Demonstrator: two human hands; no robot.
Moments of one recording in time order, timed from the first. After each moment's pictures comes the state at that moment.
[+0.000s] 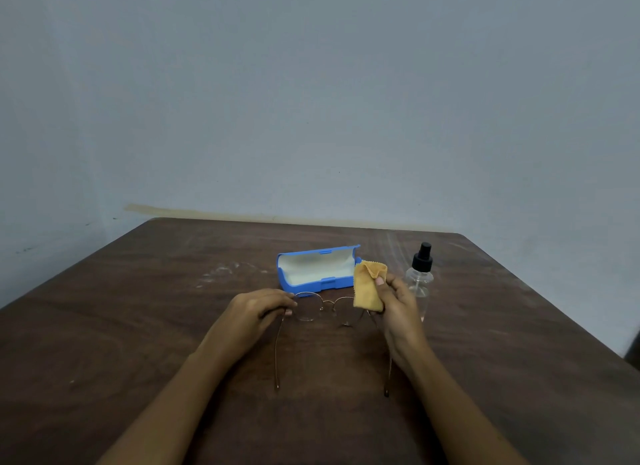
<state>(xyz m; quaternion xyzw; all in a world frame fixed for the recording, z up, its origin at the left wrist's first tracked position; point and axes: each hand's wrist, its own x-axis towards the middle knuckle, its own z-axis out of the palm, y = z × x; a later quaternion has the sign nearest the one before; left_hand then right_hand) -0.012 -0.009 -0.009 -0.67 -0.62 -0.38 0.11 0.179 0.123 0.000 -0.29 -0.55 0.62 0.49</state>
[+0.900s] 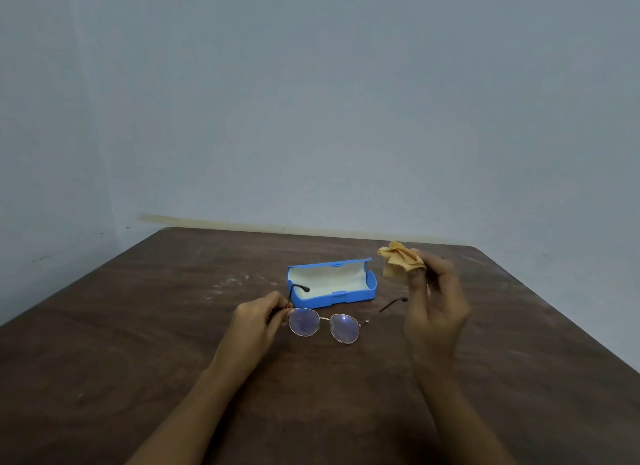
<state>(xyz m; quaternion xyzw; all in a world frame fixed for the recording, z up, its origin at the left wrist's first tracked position) -0.011 -0.003 -0.011 -0.56 -0.66 -0.50 0.08 0.189 0.090 0.048 -0.12 -0.63 0.21 0.74</state>
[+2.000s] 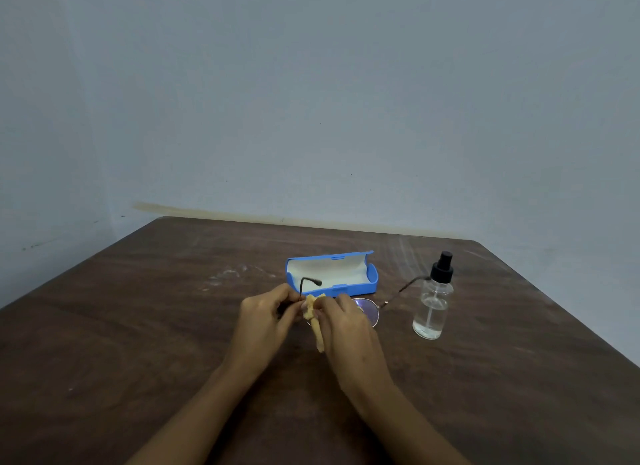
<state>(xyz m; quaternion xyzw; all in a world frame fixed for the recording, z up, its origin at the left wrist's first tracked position) 0.011 0.001 -0.004 -0.56 -0.61 -0.55 0.12 0.132 0.065 0.009 -0.30 -0.90 0.10 0.29</state>
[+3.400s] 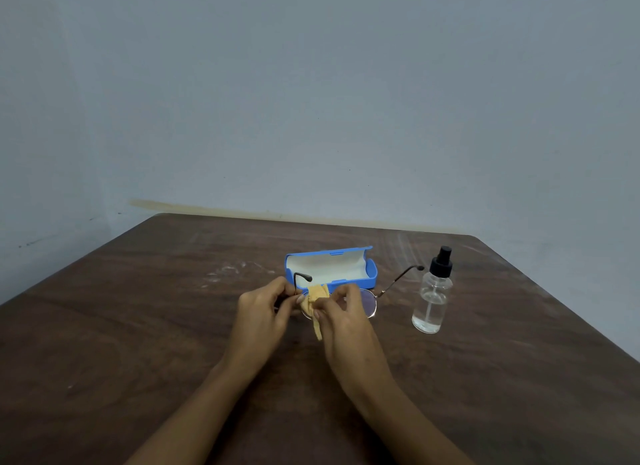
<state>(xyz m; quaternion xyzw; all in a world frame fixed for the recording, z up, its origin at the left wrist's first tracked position) 0.015 0.000 -0.002 -0.53 -0.61 -0.58 0.08 0.141 0.055 0.002 -0.25 -0.89 0.15 0.35</state>
